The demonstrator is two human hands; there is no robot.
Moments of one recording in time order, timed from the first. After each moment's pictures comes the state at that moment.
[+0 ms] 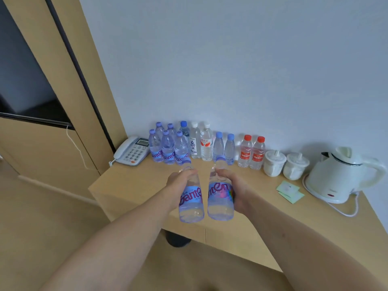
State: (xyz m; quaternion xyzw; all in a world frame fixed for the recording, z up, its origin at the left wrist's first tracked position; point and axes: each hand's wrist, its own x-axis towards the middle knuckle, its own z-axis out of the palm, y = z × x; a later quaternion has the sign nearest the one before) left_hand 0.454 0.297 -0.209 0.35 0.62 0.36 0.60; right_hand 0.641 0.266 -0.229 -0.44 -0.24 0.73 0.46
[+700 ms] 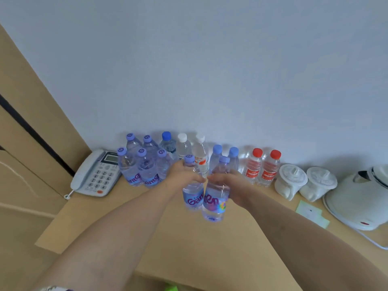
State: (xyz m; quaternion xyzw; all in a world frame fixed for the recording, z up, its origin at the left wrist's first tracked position) left_hand 0.497 0.548 -0.240 0.57 0.62 0.22 0.49; right_hand 0.676 0.482 -0.263 -0.56 -0.31 0.63 0.45
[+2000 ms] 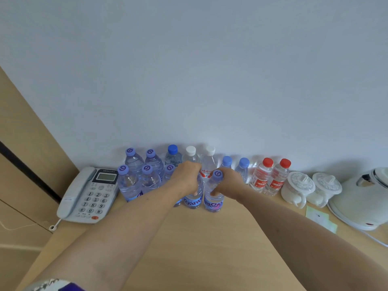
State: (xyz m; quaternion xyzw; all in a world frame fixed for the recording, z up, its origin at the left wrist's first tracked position) left_hand 0.473 0.613 -0.224 0.86 0.47 0.00 0.18; right_hand 0.627 0.545 -0.248 -0.78 -0.50 0.31 0.23
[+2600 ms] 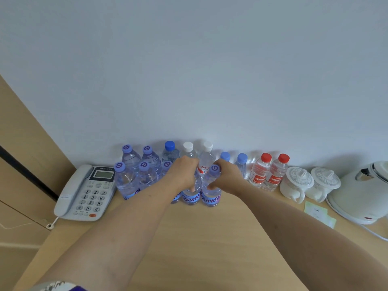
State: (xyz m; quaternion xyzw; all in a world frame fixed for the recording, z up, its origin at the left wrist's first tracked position) left_hand 0.475 0.613 -0.219 0.87 0.46 -0.02 0.17; right_hand 0.630 0.545 -0.248 -0.77 -0.53 0.27 0.24
